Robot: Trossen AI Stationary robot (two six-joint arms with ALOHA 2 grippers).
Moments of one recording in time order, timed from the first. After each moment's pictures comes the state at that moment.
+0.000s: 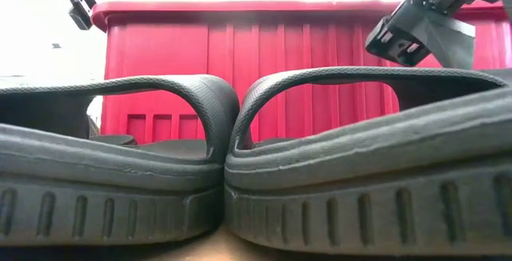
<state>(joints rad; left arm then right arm) -0.20 0.29 0.40 -0.14 -0.07 -0.45 0.46 1.67 1.14 -0.57 -0.29 0.39</state>
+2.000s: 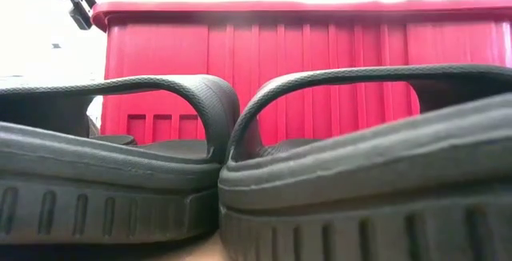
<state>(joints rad) -0.20 0.29 0.40 -0.13 -0.08 -0.46 0.57 1.33 1.10 -0.33 -0.62 0.66</state>
